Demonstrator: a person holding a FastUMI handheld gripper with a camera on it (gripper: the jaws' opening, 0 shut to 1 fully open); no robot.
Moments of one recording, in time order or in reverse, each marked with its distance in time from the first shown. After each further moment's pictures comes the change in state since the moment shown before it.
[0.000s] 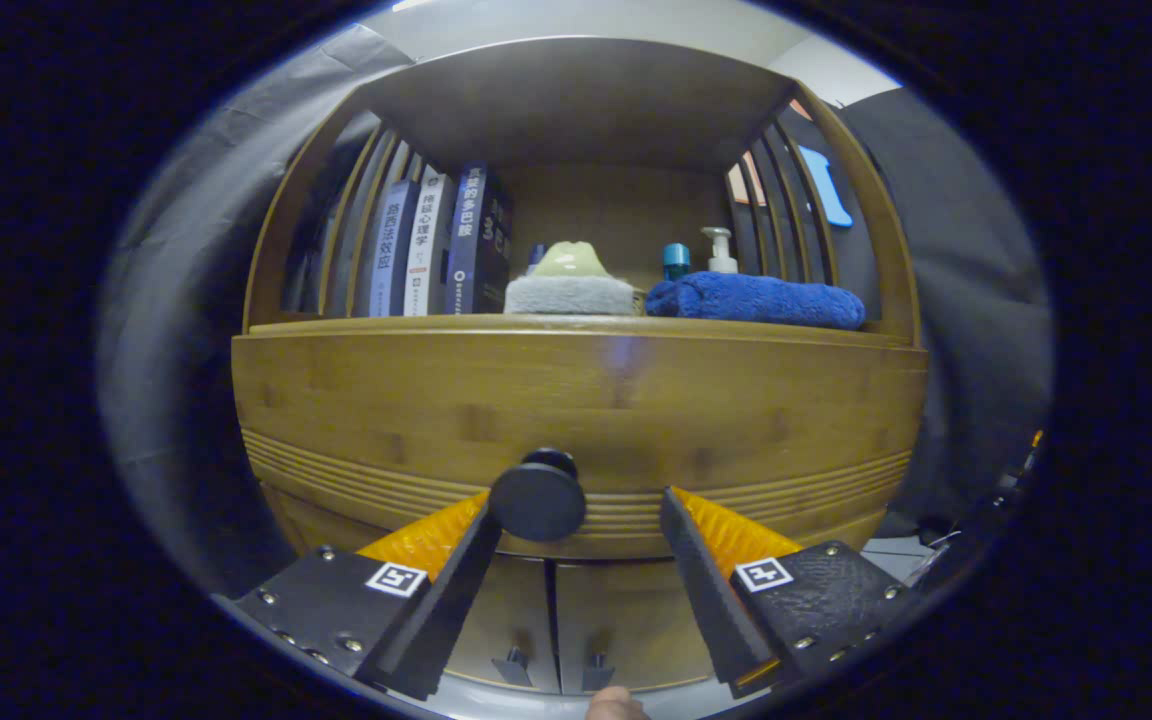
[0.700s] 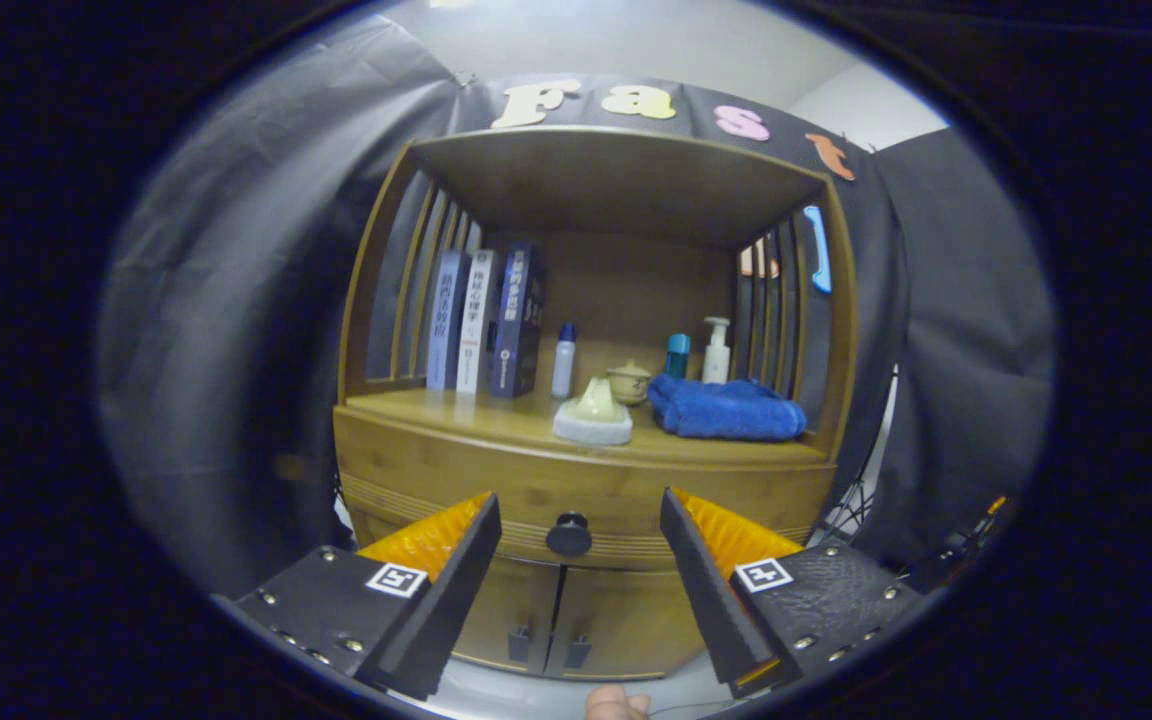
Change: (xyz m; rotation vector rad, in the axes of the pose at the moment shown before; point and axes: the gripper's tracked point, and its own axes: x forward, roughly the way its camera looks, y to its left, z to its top) arm -0.133 0.022 0.128 -0.077 -0.050 0.060
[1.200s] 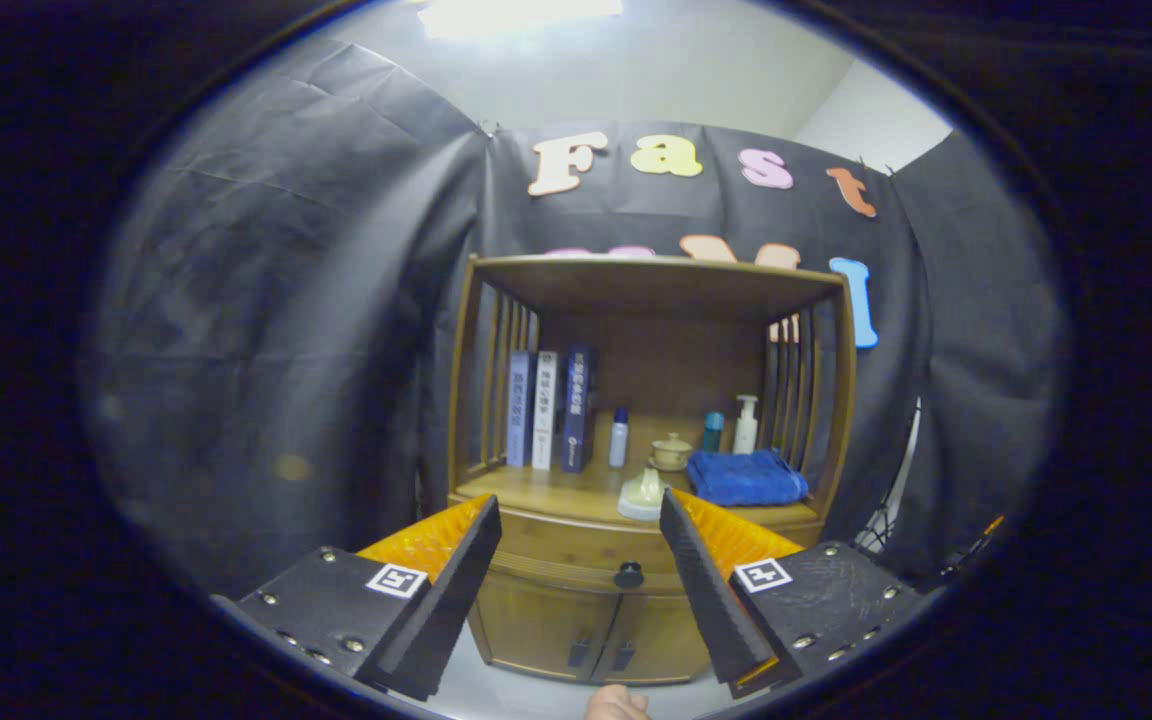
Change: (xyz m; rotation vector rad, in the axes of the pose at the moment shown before) arm -0.106 0.046 0.124 0.030 -0.111 0.134
